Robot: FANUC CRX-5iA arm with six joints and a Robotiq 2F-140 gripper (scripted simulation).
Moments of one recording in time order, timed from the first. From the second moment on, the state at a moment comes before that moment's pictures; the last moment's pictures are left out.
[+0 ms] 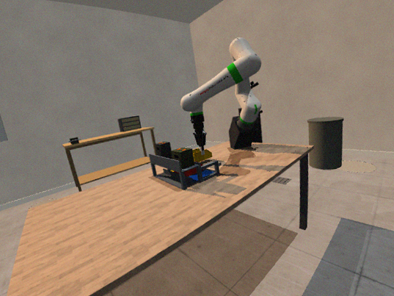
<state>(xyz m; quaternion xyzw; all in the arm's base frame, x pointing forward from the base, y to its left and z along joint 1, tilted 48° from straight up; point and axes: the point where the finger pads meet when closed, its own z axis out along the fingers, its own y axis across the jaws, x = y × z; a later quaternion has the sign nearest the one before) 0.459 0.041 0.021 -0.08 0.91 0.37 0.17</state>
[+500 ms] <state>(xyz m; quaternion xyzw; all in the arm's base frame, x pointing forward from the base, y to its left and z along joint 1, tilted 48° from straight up) 0.460 0.039 0.023 -0.09 0.91 0.37 0.15</state>
